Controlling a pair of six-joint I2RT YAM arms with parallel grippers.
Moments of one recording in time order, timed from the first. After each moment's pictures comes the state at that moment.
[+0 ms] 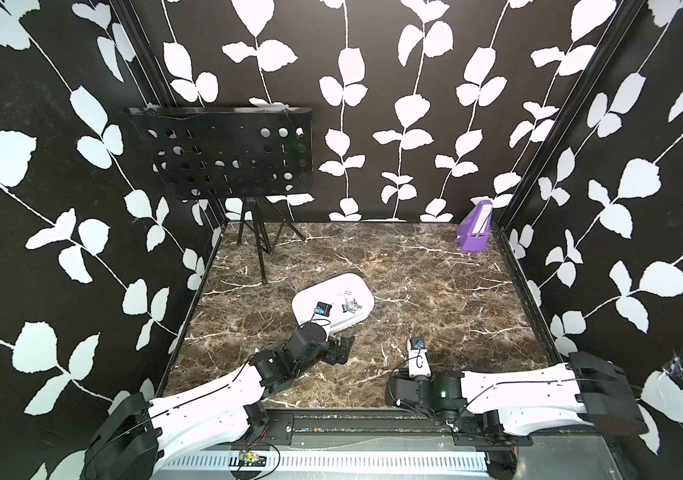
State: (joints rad) left arm -0.95 0.92 0.40 -0.07 -0.18 -0.47; right arm 1.45 1.27 0.60 -0.65 0.60 1.31
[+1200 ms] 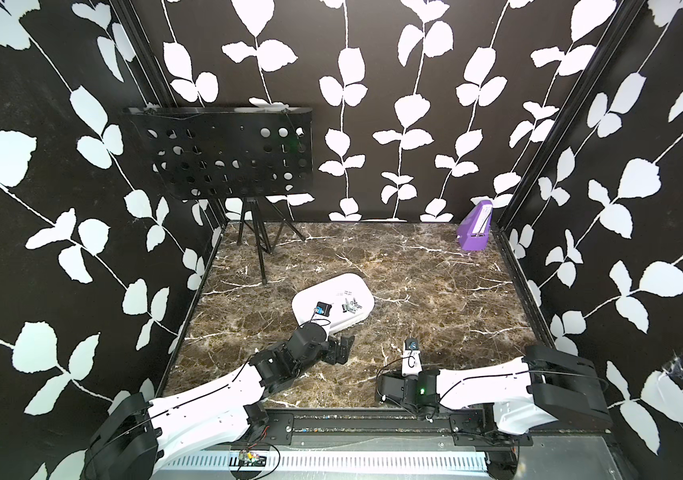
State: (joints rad) left arm -0.95 0.92 0.40 -0.07 -0.18 -0.48; right arm 1.39 1.47 0.59 -0.51 0.59 1.35
